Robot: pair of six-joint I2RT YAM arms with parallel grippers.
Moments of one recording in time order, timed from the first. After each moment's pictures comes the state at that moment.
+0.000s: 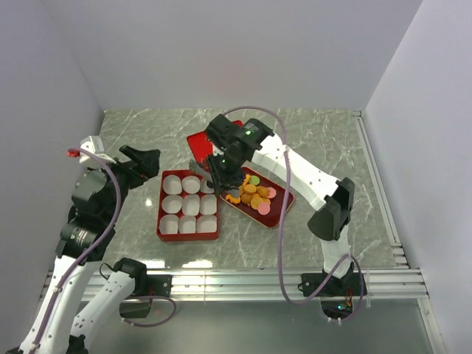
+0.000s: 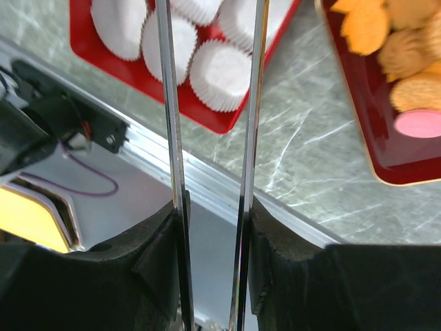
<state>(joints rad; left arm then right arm) -0.30 0.62 0.95 -0.42 -0.20 -0.65 0.87 1.96 2.13 -1.37 -0.17 0.51</state>
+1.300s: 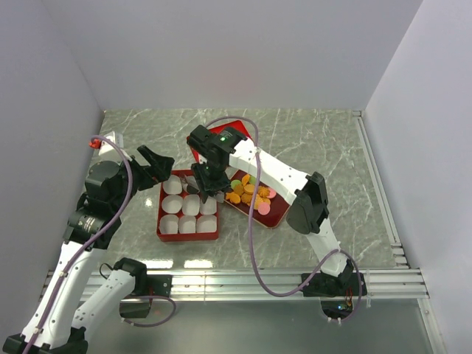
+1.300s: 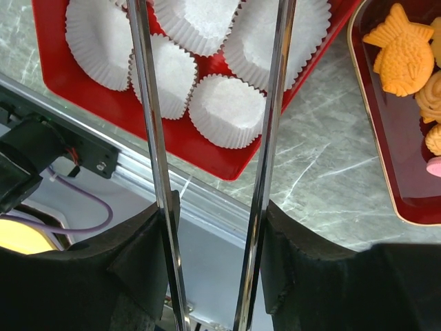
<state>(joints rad) -0.30 0.69 0.95 -0.49 -0.06 -0.62 0.92 2.18 2.23 -1.35 -0.17 0.53</state>
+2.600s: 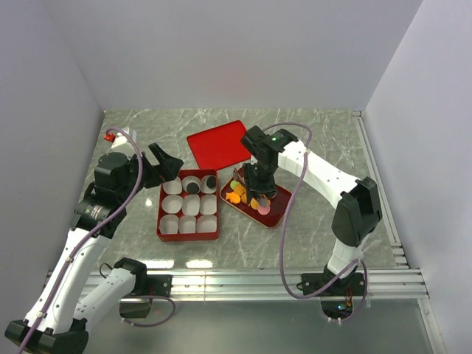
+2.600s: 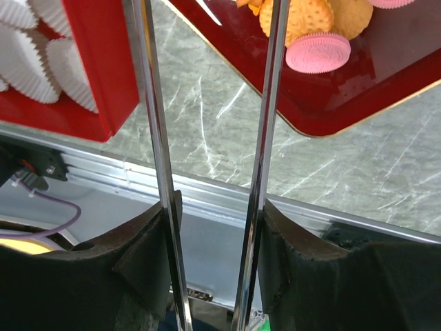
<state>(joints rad) -0.30 0.78 0.97 -0.50 0.05 -0.60 0.68 1.75 1.61 -1.24 -0.15 0.58</state>
